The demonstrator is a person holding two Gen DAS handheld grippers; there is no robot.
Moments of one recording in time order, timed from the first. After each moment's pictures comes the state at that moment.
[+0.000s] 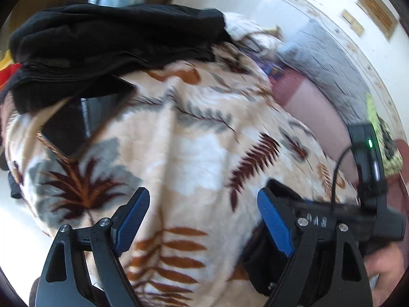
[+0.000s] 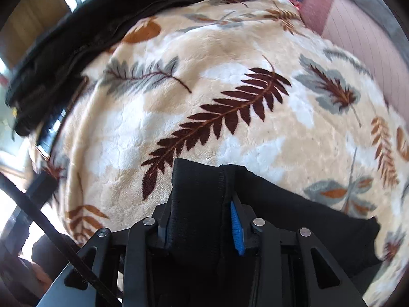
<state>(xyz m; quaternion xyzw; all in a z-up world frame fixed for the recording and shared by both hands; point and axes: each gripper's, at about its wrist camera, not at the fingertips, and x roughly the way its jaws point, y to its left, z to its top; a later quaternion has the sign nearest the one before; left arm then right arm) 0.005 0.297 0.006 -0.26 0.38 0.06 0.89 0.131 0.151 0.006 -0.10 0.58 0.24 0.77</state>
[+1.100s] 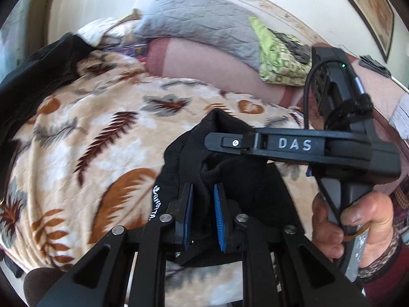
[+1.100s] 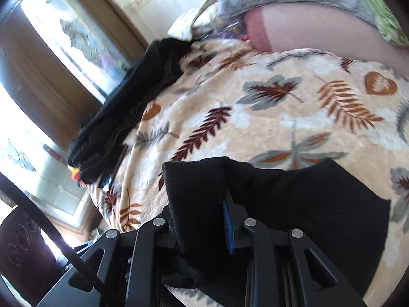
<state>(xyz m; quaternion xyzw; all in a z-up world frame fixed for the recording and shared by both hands) -0.018 0.088 0.066 -0.07 0.38 -0.18 0.91 0.063 -0.033 0.069 0.14 0.45 0.28 0.83</state>
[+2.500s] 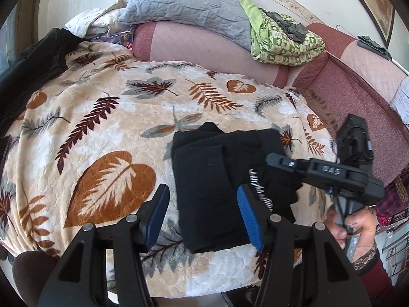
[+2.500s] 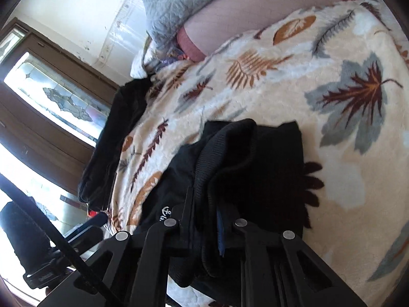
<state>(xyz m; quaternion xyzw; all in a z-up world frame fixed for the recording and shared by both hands) -0.025 0.058 0.053 -0.06 0.42 -0.17 0.89 0.025 -0.190 0.002 0.30 0.43 0.24 0.82</state>
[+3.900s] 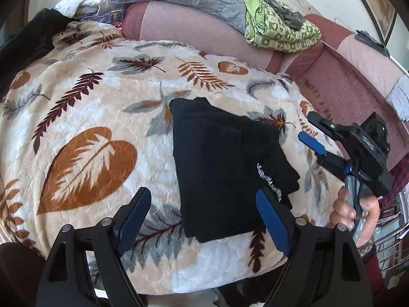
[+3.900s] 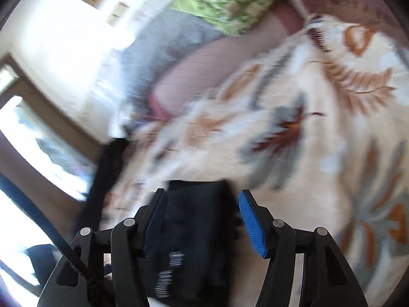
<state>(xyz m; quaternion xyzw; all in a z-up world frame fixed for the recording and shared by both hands) -0.017 0.048 0.024 -0.08 0.45 -0.20 0.86 -0.005 -0.272 0.007 0.37 0.31 0.16 0.86</state>
